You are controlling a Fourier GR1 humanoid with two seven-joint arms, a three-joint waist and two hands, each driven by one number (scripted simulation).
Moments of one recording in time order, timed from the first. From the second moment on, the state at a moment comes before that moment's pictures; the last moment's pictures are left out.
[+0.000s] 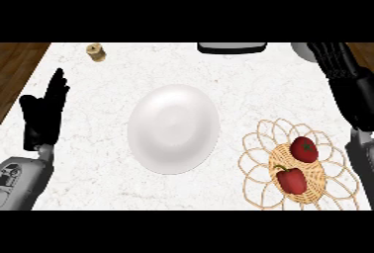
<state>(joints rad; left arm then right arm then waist) -0.29 0.46 -0.13 -1.33 0.16 0.36 0.11 -0.40 -0.45 0.02 -1.51 -0.20 0.11 -0.21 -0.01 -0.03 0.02</state>
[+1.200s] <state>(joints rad) -0.07 0.41 -0.16 -1.33 0.25 0.12 -0.14 -0.18 -0.03 -0.02 -1.26 0.55 -1.11 0.13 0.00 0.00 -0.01</state>
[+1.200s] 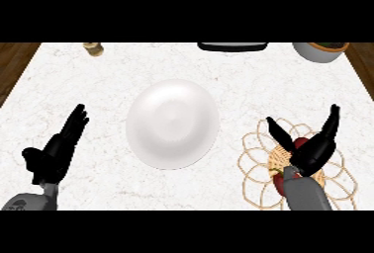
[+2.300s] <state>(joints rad) -0.05 0.39 -0.14 -1.33 0.23 0.11 -0.16 -0.07 -0.01 0.00 -1.65 1.10 -0.32 1.08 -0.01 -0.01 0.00</state>
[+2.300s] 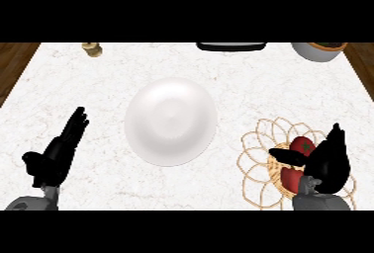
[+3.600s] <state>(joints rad) -0.06 0.33 -0.06 -1.35 0.15 0.05 -0.13 -0.13 -0.02 -0.16 -1.44 1.02 -0.15 1.03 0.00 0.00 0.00</state>
